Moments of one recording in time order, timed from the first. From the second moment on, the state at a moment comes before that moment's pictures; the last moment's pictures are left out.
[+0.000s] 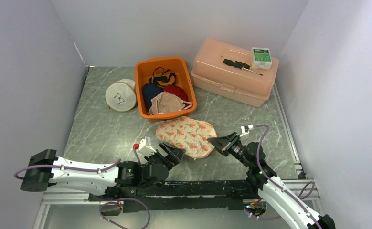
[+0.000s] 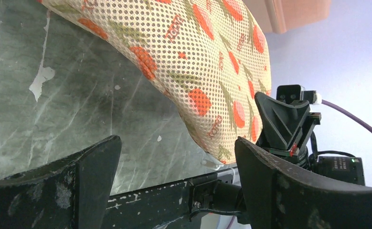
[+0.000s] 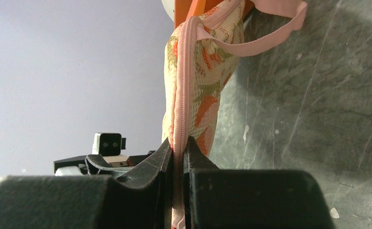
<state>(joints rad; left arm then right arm) -1.52 0.97 0.48 -0.14 -0.92 -1.70 0.50 0.38 0.01 0.27 -0.25 1.37</state>
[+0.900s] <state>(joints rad) -1.41 1.14 0.45 0.12 -0.81 -1.58 0.50 0.34 0.01 0.18 -0.24 1.31</state>
